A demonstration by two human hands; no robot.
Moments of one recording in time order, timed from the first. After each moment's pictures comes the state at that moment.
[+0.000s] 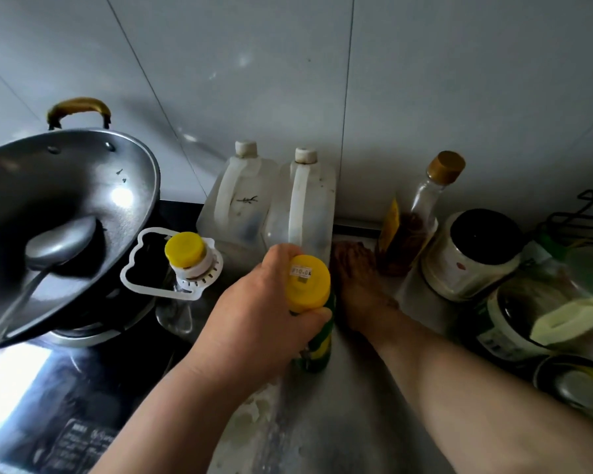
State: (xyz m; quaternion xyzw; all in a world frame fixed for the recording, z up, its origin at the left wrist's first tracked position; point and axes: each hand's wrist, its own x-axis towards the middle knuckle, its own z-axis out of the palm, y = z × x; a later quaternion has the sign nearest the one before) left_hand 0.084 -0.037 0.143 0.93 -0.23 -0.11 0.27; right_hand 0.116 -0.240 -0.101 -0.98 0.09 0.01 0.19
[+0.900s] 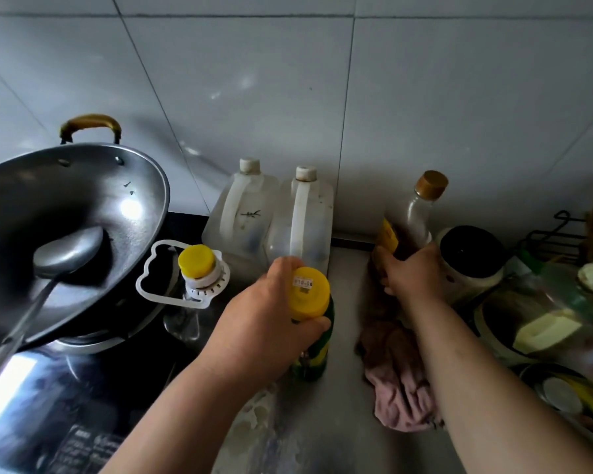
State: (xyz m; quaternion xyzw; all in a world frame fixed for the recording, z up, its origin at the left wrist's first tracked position) left_hand 0.085 -0.034 0.146 0.92 -0.25 -0.12 0.28; right_hand 0.097 -0.292 -0.006 -0.74 0.45 -0.16 0.48
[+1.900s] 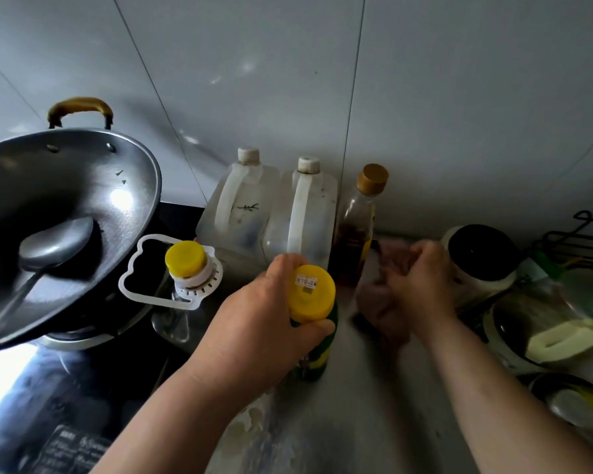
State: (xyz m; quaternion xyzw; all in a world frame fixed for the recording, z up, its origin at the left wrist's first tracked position) left_hand 0.089 -0.037 0.142 0.92 -0.25 -0.14 0.28; right_hand 0.074 -0.277 0.005 -0.84 0.33 -0.20 0.38
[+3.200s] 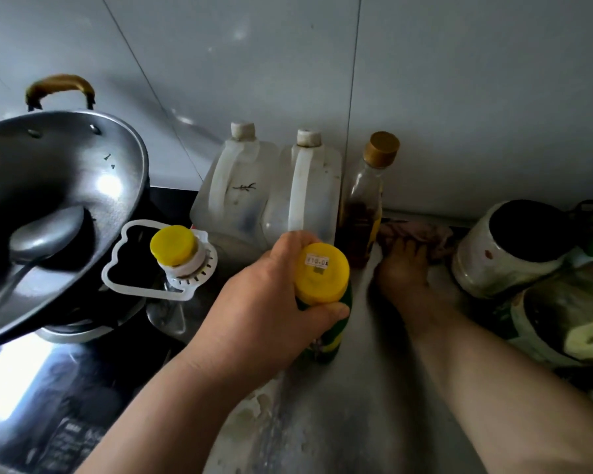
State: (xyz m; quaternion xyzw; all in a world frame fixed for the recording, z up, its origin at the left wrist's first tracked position) left_hand 0.095 -0.041 0.135 0.91 -0.27 -0.14 0.30; right_hand 0.122 -0.289 -0.084 -0.93 0.33 0.07 0.17
